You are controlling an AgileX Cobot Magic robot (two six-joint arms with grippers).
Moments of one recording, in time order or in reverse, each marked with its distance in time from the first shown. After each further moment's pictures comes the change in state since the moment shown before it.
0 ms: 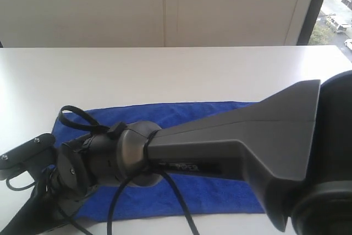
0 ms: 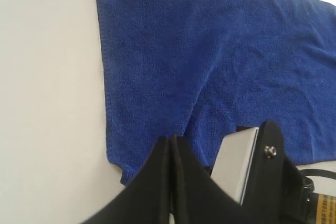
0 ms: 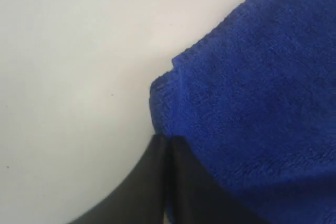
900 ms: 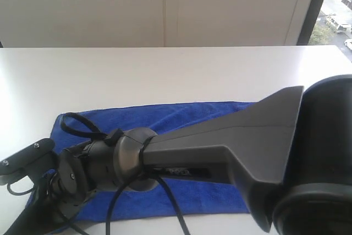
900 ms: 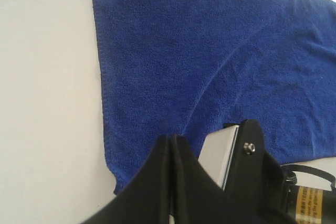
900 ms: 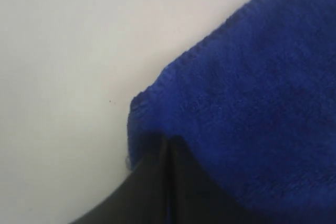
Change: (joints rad) left arm 0.000 0.000 0.000 0.000 0.007 0.012; right arm 0.000 0.036 -0.004 0.056 -0.036 -0.074
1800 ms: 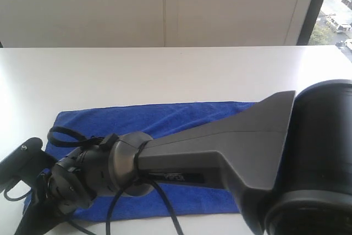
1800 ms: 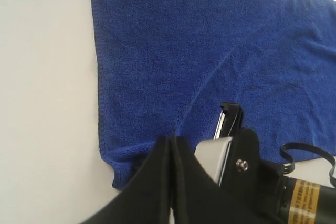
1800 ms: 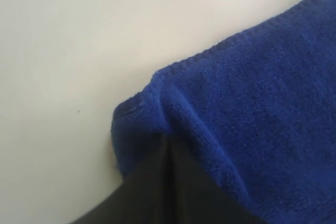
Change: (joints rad) left arm 0.000 0.000 0.000 0.000 0.000 0.007; right arm 0.015 0.018 -0.012 -0.261 -0.055 0.033
